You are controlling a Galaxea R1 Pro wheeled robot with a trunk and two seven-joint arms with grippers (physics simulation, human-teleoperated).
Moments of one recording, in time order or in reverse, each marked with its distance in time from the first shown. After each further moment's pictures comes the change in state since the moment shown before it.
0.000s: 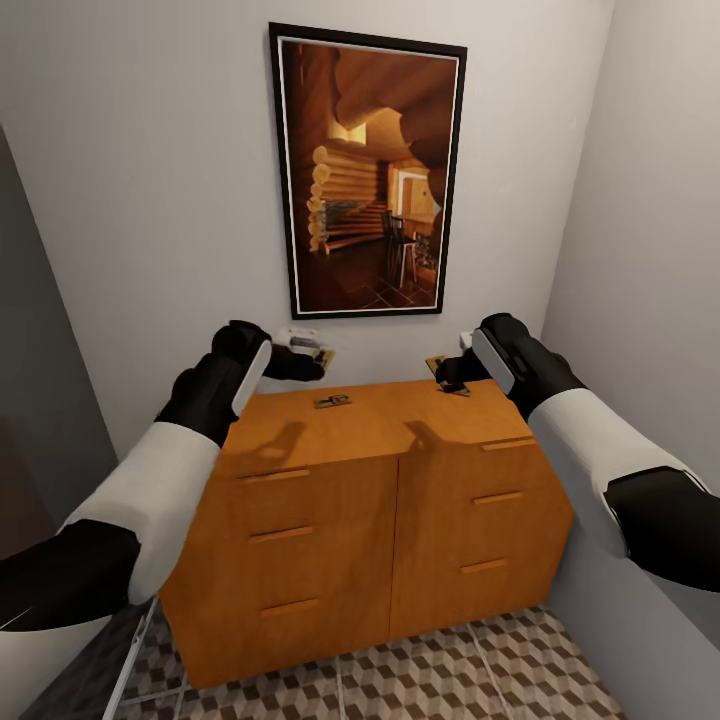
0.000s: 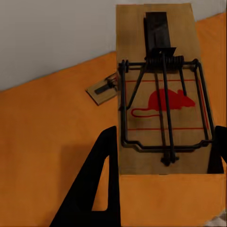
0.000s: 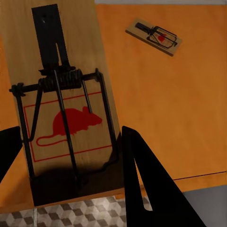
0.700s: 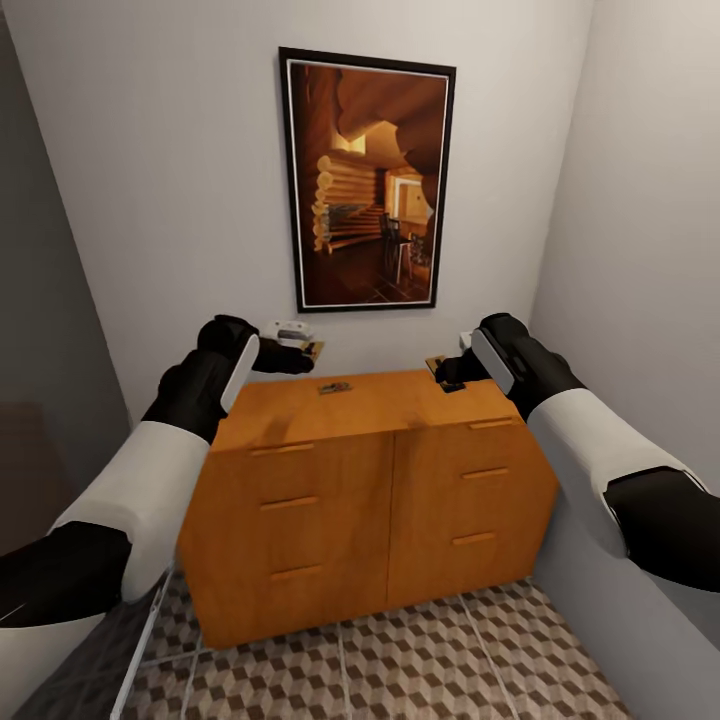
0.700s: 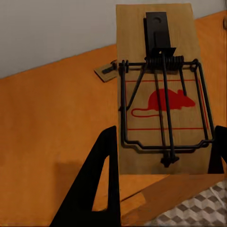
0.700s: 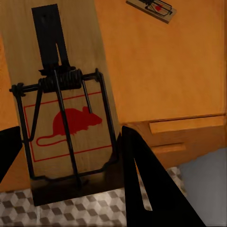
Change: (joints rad) left arm 0.000 0.026 0.026 -0.038 -0.012 0.000 0.002; right arm 0.000 0.002 0.000 0.000 0.005 0.000 0.000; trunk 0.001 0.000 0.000
